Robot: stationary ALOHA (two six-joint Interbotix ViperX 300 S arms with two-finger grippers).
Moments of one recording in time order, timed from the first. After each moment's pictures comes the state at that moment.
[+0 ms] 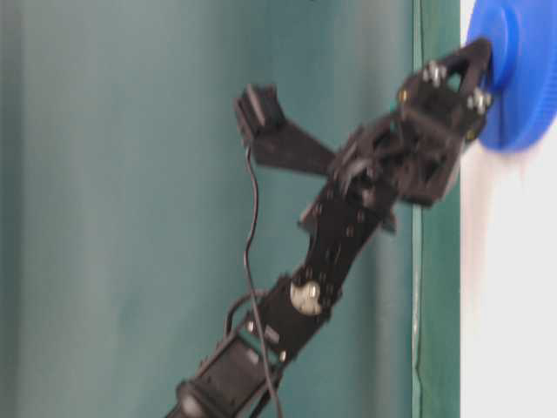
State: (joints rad) left arm 0.15 0.55 0.17 -0.01 -0.07 -0.07; right arm -0.29 -0.63 0.98 -0.35 0.36 0.55
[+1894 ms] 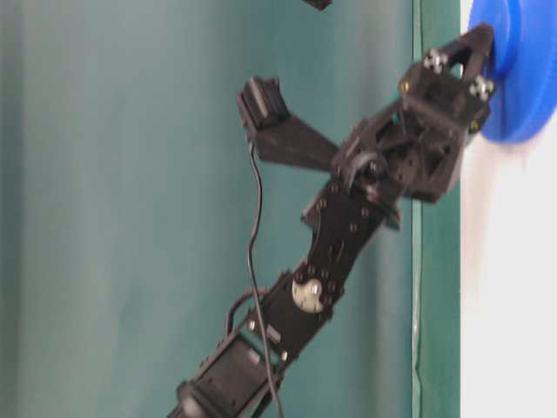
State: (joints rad) left arm 0.14 0.53 0.23 -0.02 -0.06 -0.12; right arm -0.29 -0.59 0.98 -0.35 0.33 0.55
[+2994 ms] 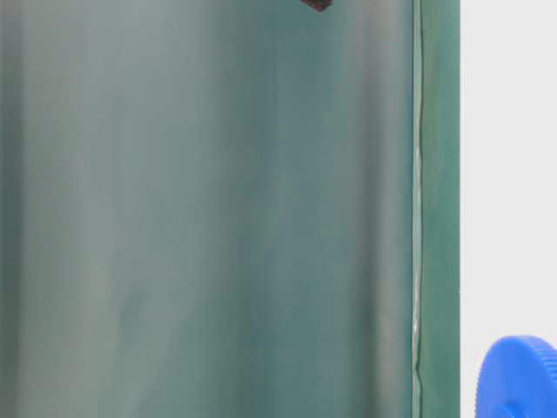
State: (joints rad) left arm 0.20 -0.22 1.07 -0.01 0.07 -0.37; right arm -0.27 -0.59 0.98 -0.35 0.33 0.56
